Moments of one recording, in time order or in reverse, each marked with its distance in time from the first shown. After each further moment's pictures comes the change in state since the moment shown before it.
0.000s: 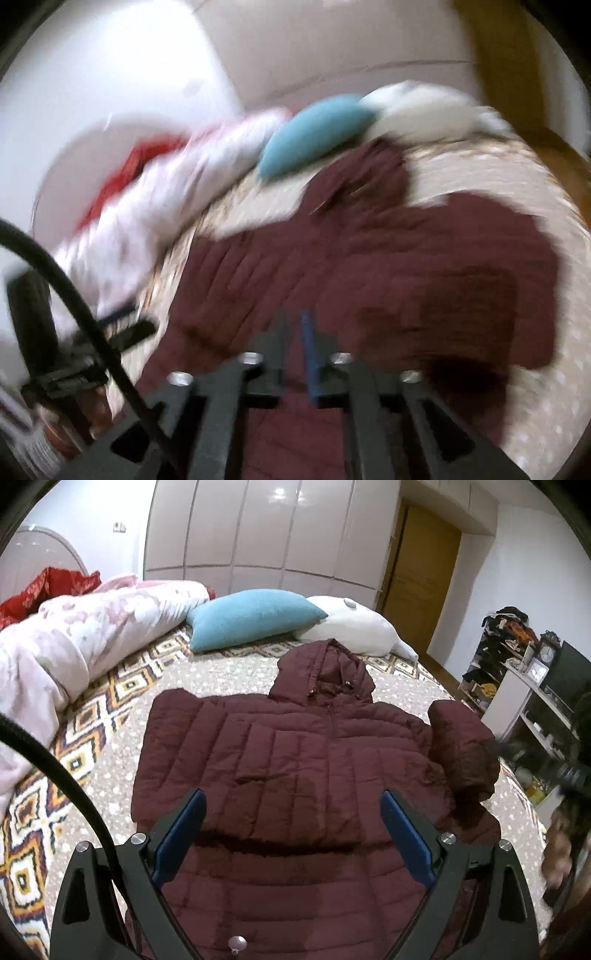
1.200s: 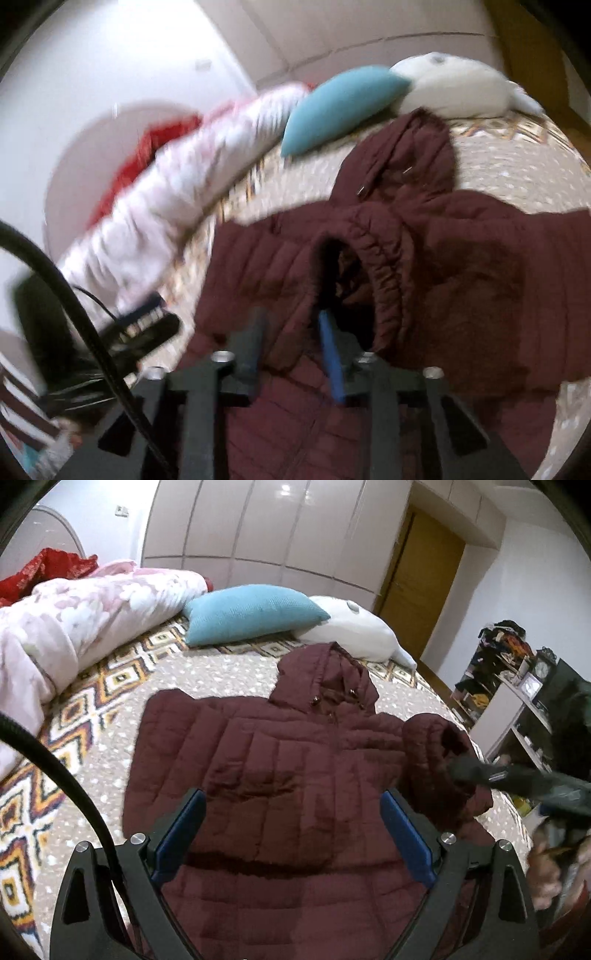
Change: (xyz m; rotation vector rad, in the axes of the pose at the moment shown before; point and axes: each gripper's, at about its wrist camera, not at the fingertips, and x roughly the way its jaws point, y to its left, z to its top) left arm 0.028 0.026 0.018 -0.057 0.028 -0.070; right arm 0.056 0.034 0.022 0.015 0.136 0.153
